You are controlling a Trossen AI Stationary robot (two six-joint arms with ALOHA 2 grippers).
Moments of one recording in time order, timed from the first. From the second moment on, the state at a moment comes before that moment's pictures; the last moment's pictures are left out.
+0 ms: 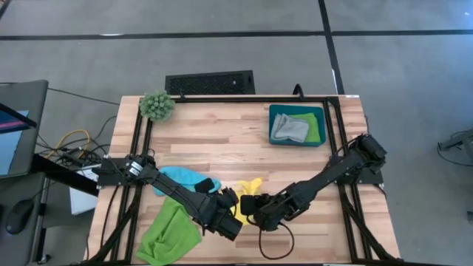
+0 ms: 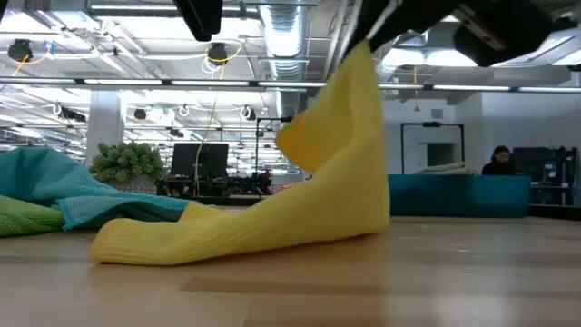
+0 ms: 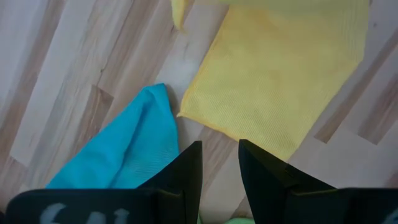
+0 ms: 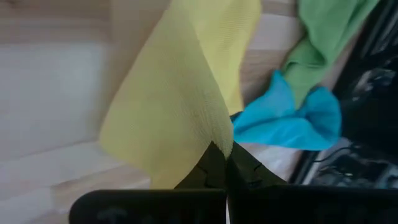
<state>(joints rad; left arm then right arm) -0.53 2.17 2.16 -1.57 -0.33 -1.03 0.54 1.84 1.43 -0.69 0.42 -1.26</state>
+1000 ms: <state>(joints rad) -0.65 2.13 2.15 -1.57 -0.29 -1.26 0.47 1.98 1.45 -0.35 0.18 -1.36</state>
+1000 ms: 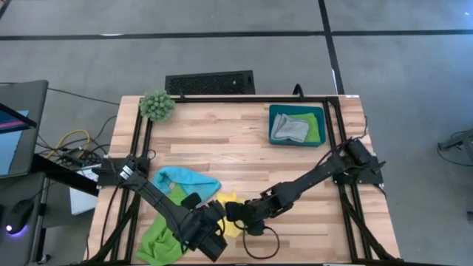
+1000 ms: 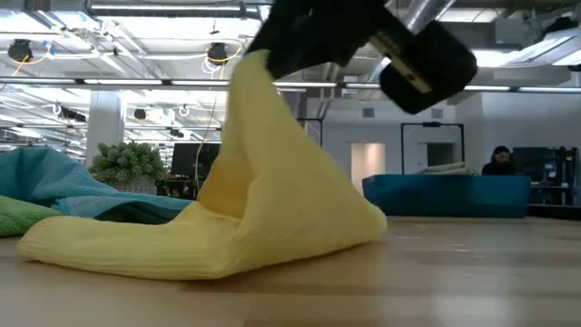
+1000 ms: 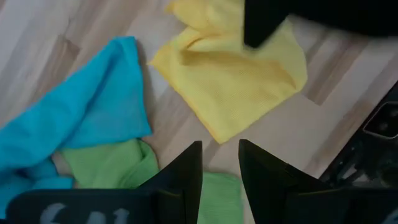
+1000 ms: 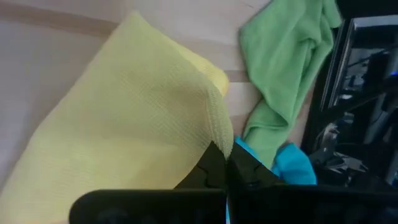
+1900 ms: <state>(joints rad) -0.69 2.13 2.15 -1.57 -0.30 -1.31 0.44 2.15 1.57 -0.24 0.14 -1.31</state>
